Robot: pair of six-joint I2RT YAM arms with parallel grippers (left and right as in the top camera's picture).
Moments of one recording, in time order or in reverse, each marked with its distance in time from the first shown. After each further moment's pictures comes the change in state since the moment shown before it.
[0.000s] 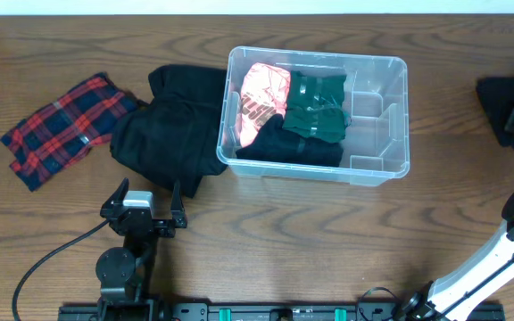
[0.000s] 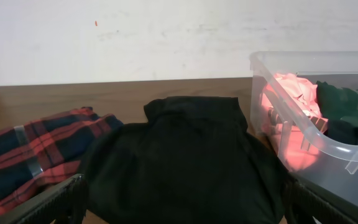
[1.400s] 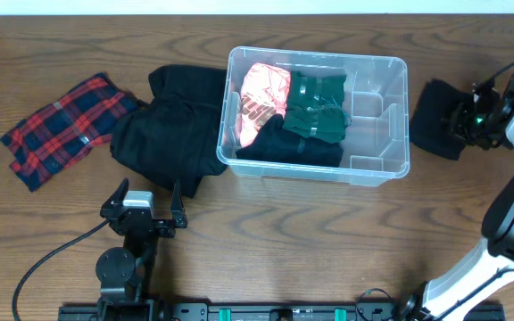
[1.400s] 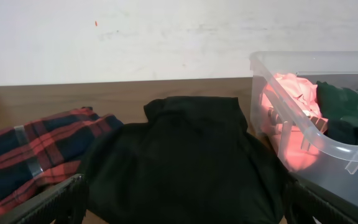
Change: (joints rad) left arm 0.000 0.000 0.000 0.000 0.000 0.000; right arm 0.178 -0.193 -0.015 -0.640 -0.407 0.220
